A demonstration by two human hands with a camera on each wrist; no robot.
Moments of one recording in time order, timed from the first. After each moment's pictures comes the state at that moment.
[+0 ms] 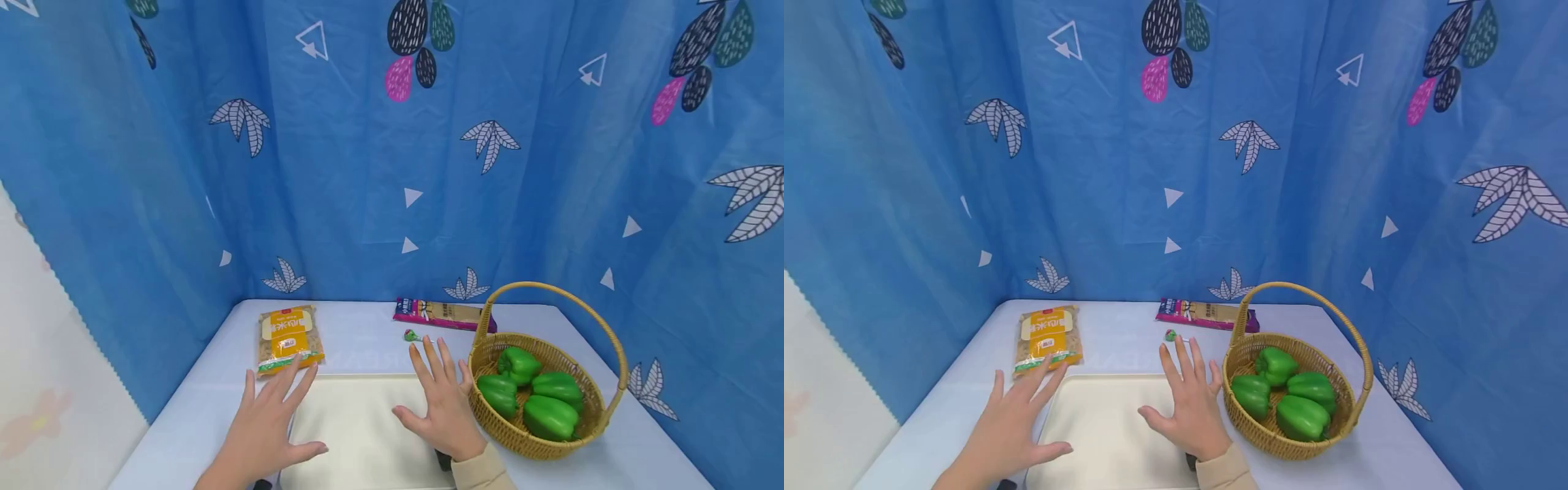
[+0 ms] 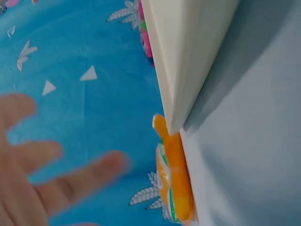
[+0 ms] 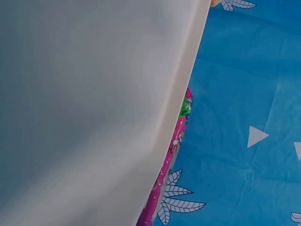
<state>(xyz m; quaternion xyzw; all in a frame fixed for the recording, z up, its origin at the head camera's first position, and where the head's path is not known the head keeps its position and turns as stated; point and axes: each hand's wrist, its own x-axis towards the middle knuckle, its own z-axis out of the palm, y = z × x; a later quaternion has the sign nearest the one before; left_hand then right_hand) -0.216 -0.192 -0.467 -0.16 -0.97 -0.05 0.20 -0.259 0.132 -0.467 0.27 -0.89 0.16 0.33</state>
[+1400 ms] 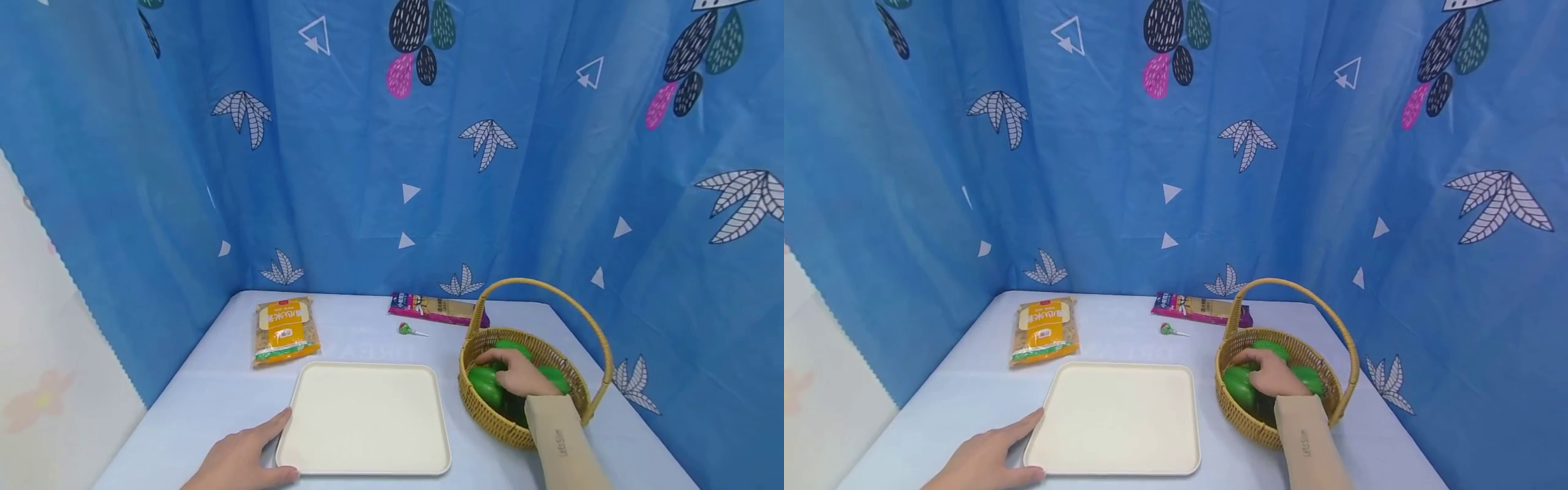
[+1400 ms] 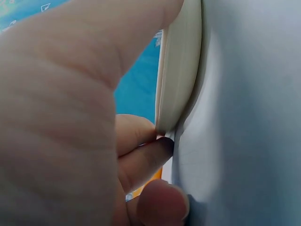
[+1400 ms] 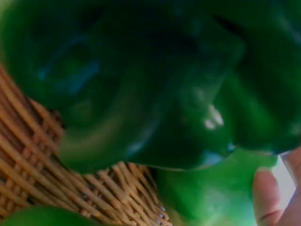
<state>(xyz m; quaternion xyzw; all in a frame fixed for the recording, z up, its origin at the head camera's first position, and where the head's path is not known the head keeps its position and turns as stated) -0.188 -0.223 -0.503 -0.09 -0.97 -0.21 -0.10 -0.309 0.293 -0.445 0.10 -0.94 0.32 0.00</state>
